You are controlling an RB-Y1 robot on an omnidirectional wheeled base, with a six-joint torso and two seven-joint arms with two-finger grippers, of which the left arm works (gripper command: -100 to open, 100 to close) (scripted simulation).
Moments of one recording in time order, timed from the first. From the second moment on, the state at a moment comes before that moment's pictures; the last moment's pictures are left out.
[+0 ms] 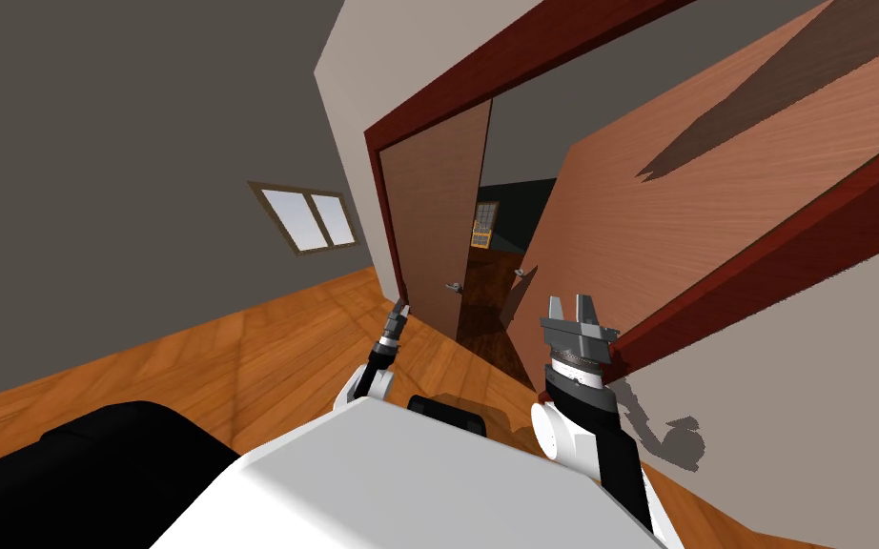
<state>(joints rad) 0.36 0.09 -0.05 -1.76 -0.08 -0.67 0.04</state>
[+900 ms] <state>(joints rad) 0.31 0.08 -0.10 -1.56 -0.08 -0.68 0.04</state>
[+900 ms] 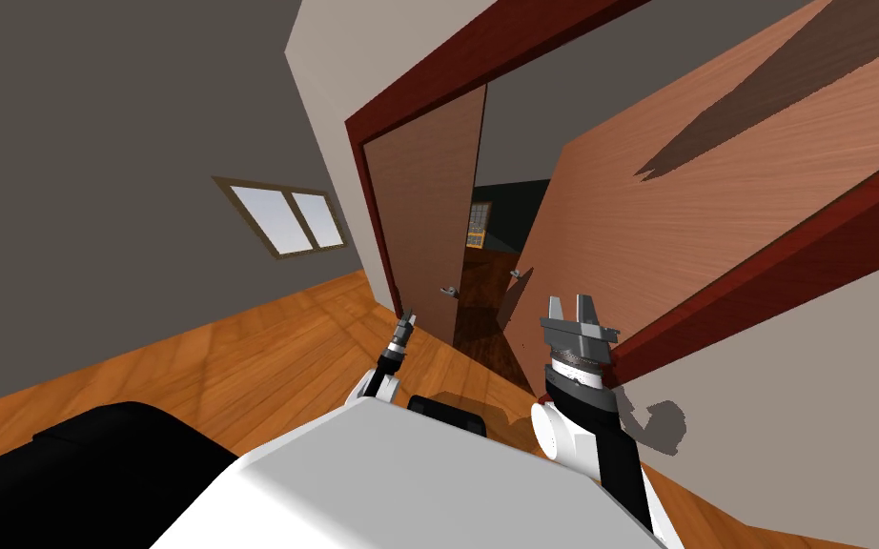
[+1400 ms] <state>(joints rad) 0.27 0.08 -0.11 -1.43 -0.08 -0.70 0.04</state>
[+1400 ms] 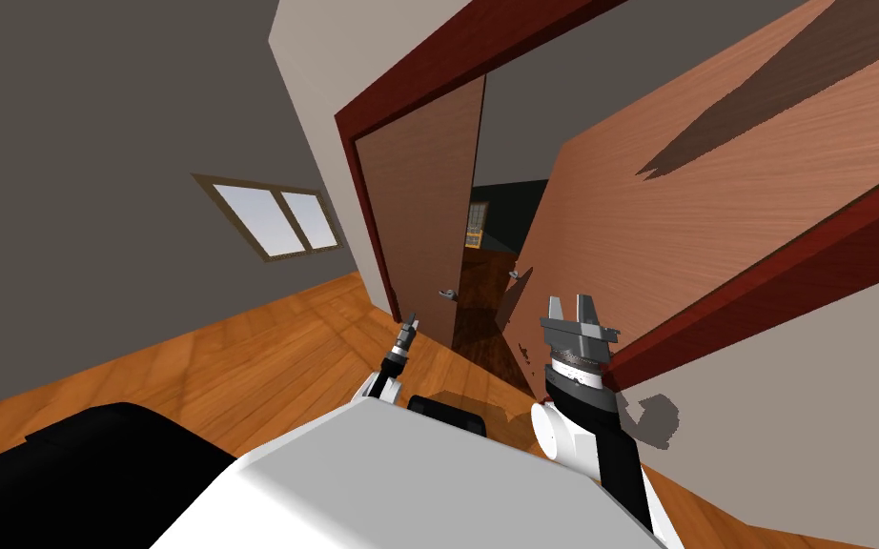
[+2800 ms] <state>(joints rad) 0.18 0.05 -0.16 -1.11 -0.07 -0.73 0.05</state>
